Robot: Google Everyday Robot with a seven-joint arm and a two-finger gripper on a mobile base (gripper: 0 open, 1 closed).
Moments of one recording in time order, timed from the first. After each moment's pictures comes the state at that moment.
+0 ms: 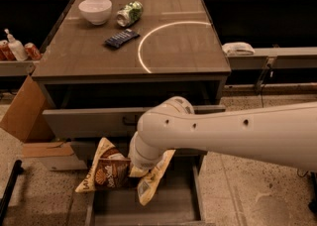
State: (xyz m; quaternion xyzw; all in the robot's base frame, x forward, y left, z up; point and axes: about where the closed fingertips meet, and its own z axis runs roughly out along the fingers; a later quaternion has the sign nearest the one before) arm 0.439 0.070 0.626 -0.73 0.66 0.10 0.18
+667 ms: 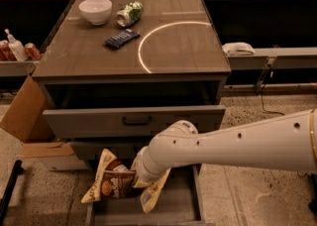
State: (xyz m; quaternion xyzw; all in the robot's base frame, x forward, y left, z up) arm 0.435 0.069 0.555 -0.74 0.63 0.11 0.20
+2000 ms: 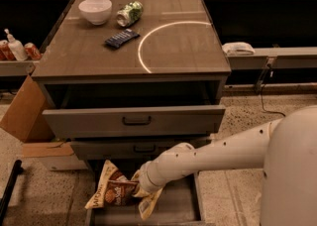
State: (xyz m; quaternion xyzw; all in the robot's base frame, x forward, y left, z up) arm 0.445 0.078 0.445 -0.72 0.63 0.17 0.24
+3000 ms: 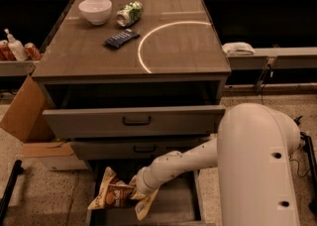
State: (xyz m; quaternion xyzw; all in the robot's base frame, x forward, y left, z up) arm 0.472 0.101 0.336 -0.72 0.63 0.19 0.22
